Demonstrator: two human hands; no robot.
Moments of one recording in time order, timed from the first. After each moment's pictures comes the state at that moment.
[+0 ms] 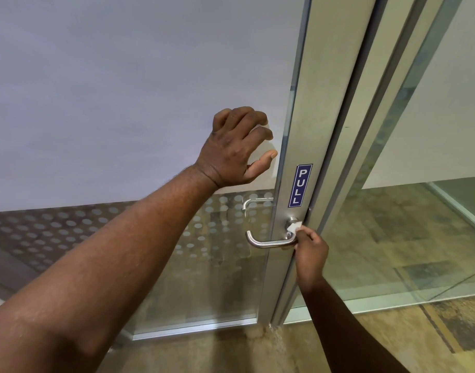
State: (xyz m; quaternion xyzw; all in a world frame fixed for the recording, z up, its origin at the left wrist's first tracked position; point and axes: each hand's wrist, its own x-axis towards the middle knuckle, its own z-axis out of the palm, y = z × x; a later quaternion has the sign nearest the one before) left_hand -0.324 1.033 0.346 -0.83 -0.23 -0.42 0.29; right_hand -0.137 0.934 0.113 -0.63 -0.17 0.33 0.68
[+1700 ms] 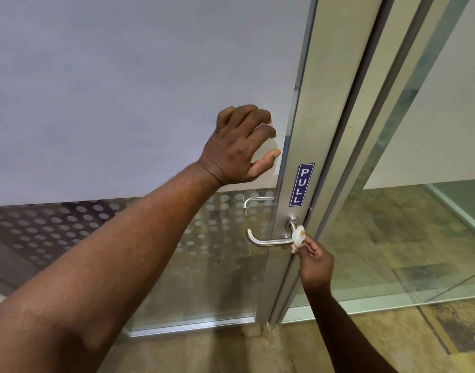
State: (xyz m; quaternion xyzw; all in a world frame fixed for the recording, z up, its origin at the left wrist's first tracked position) left_hand -0.323 1.032 0.344 -0.82 -0.23 -0.42 0.31; right_hand -0.126 0.900 0.088 -0.62 -0.33 0.29 0.65
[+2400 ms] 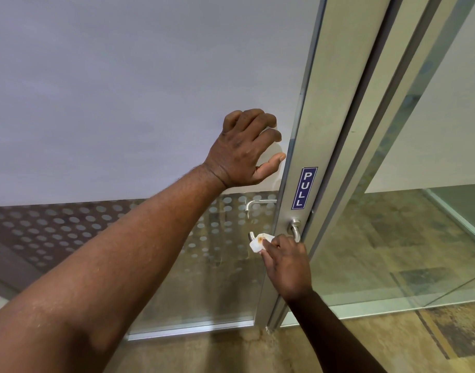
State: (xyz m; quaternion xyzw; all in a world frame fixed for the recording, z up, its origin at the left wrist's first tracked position) left_hand -0.324 1.029 0.347 -0.83 -0.23 -0.42 0.30; right_hand -0.167 0.900 0.113 -0.64 -0.71 -0.10 0.27
